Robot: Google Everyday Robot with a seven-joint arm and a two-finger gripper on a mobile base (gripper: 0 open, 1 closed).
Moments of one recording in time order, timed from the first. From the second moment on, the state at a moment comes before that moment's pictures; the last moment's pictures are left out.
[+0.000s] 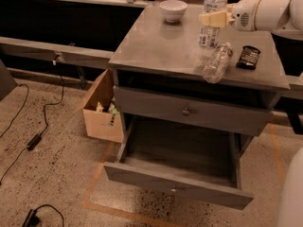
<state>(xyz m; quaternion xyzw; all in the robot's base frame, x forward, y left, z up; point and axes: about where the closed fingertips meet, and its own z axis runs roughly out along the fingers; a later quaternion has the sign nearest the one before) 0.784 -0.196 0.974 -0.32 0.72 0.24 0.57</state>
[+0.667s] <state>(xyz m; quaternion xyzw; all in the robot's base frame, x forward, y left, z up) 0.693 -0.161 0.986 -0.31 0.71 0.35 0.53</state>
